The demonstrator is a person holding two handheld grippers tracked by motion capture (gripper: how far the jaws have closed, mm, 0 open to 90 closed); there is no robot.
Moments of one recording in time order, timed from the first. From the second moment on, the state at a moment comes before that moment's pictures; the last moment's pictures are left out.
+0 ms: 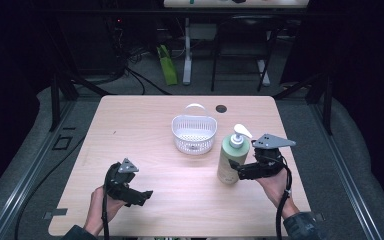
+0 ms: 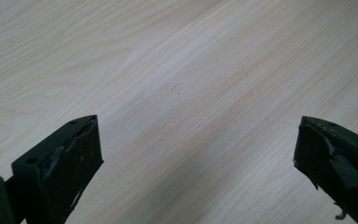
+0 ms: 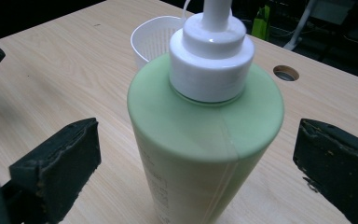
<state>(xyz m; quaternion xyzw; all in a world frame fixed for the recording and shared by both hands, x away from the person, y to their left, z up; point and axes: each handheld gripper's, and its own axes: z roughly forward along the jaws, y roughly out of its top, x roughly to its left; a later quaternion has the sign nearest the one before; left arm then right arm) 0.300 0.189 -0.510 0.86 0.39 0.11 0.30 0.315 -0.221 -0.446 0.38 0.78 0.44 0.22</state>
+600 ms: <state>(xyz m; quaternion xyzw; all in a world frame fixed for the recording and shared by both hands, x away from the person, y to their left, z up) 0.300 0.191 -0.510 0.86 0.39 0.11 0.30 0.319 -0.218 -0.443 0.39 0.75 0.48 0.23</state>
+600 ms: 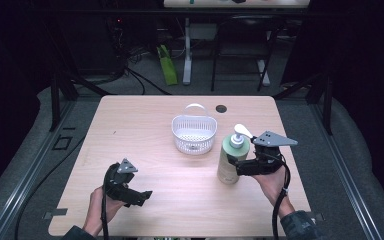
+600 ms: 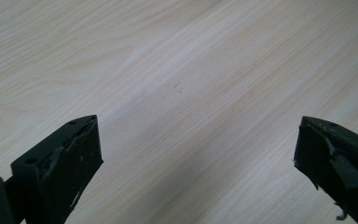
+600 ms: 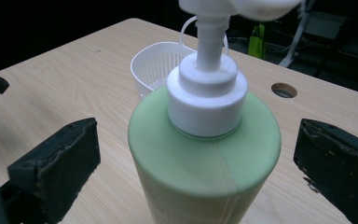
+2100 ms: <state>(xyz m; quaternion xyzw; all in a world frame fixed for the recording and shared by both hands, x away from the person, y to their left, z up) 0.300 0.190 -0.510 0.86 0.39 0.11 0.30 0.323 -0.212 -0.434 0.37 0.68 0.56 0.29</state>
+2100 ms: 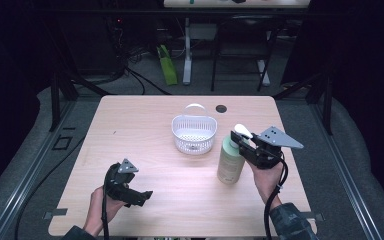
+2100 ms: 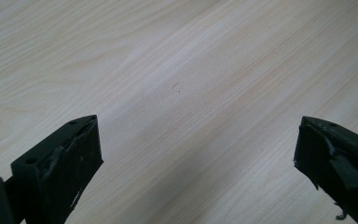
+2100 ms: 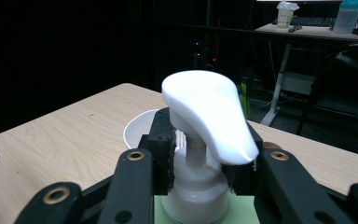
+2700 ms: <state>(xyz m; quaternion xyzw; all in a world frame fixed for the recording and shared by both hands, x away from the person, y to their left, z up) 0.300 0.190 -0.511 0.86 0.39 0.11 0.30 0.323 -0.211 -0.433 0.37 0.67 0.57 0.29</state>
